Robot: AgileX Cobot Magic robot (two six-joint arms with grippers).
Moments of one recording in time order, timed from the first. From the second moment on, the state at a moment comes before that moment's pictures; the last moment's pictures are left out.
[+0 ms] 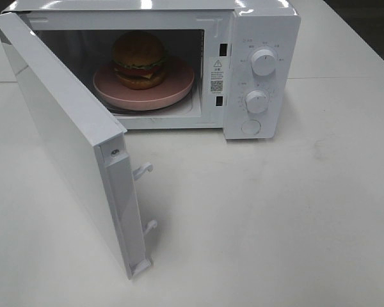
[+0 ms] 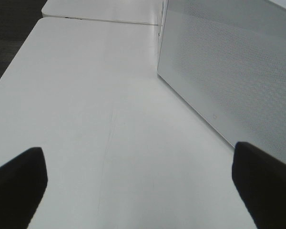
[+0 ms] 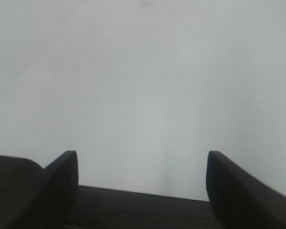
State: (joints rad) left arm 0.10 0.00 -0.50 -0.11 1.04 0.03; right arm 0.22 0.36 -0.55 -0.13 1.08 0.15
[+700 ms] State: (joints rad) left arm 0.10 0.00 -0.50 -0.11 1.04 0.03; right arm 0.12 -0.01 -0.52 -0.10 1.04 0.18
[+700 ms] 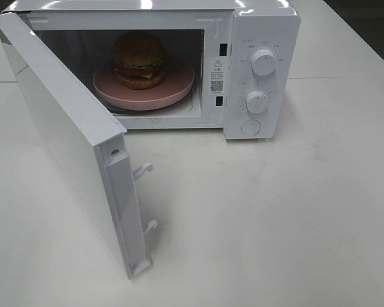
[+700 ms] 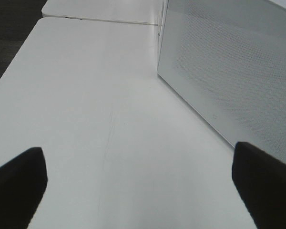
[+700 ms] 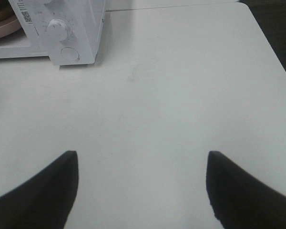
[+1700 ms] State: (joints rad) left arm 0.10 0.00 -0.50 -0.11 1.04 0.03; right arm 0.12 -0.01 -0.52 -0.10 1.04 0.18
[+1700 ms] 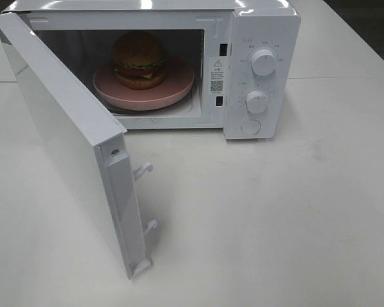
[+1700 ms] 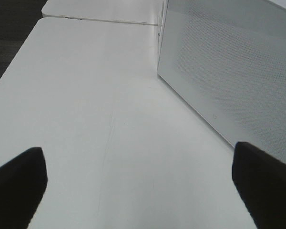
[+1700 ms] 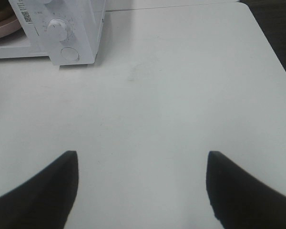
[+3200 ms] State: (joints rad) left arm 0.10 0.46 -0.42 -0.10 0.51 0.03; right arm 0.12 -0.01 -0.52 -0.10 1.04 0.18
